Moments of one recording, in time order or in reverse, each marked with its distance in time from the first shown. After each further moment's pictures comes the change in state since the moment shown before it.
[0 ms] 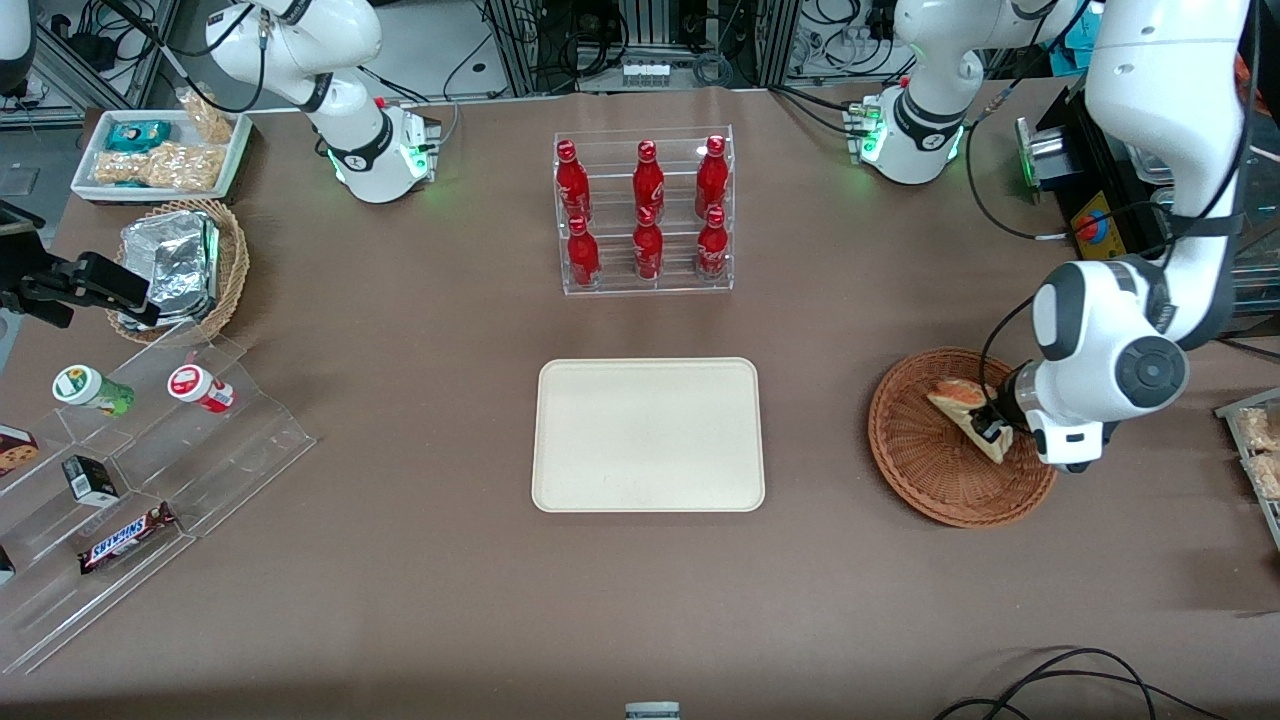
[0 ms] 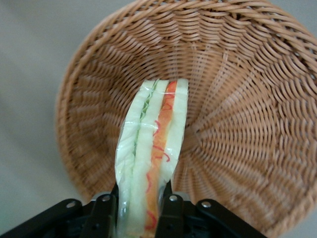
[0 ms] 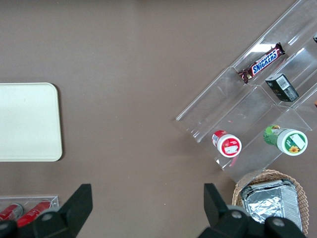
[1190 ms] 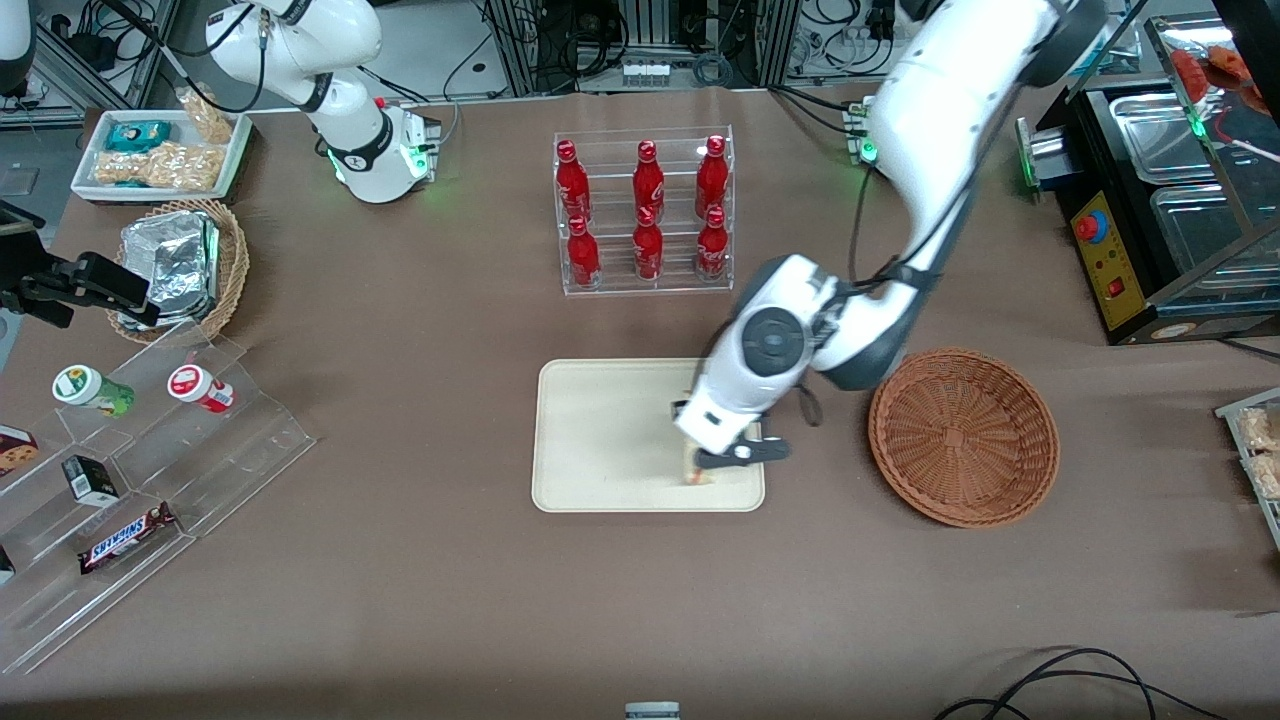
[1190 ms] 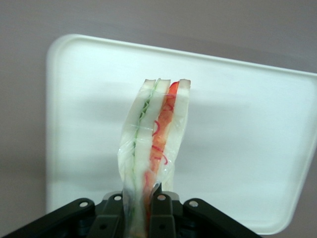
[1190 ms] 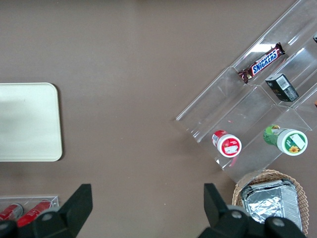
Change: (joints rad) arm -0.456 0.357 -0.220 0.471 0.005 0.147 0.120
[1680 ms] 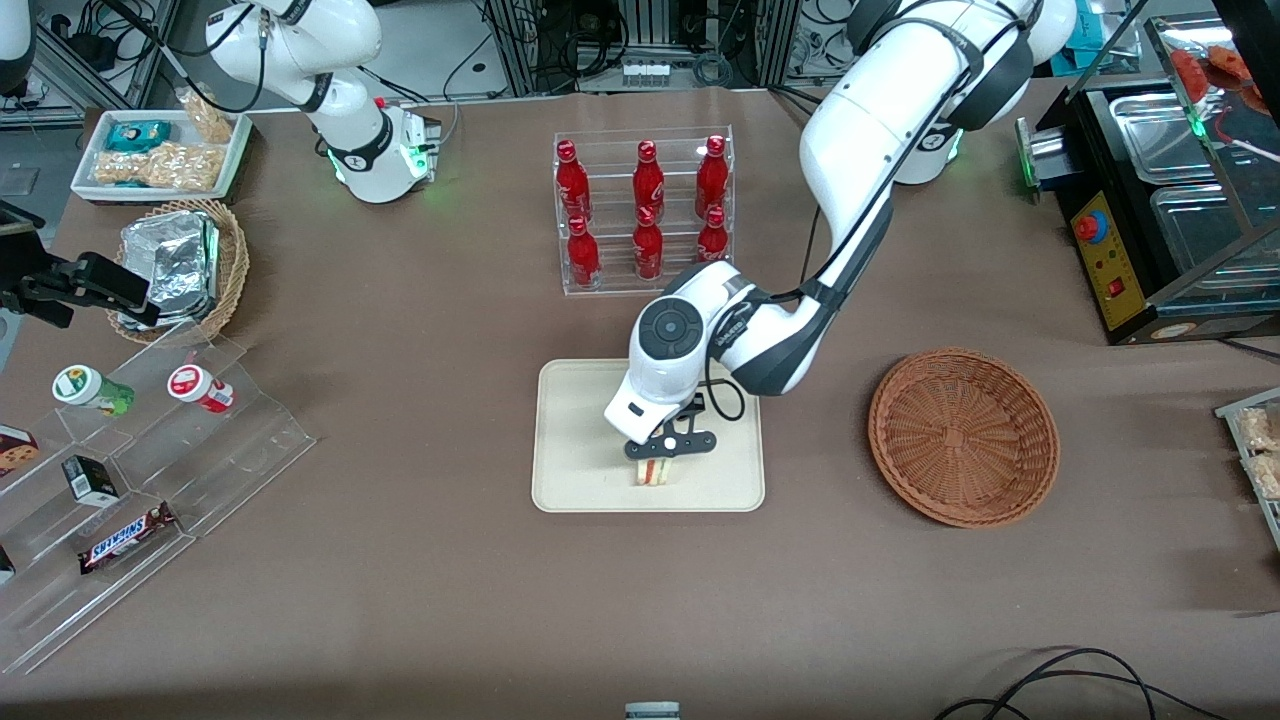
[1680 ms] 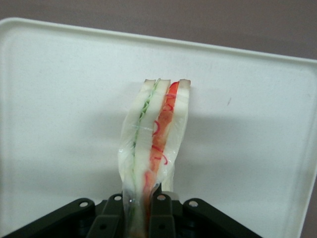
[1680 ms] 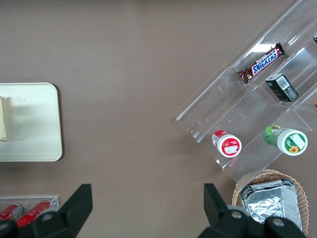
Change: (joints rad) arm -0.093 0.136 0.002 0.126 0.147 0.000 -0.138
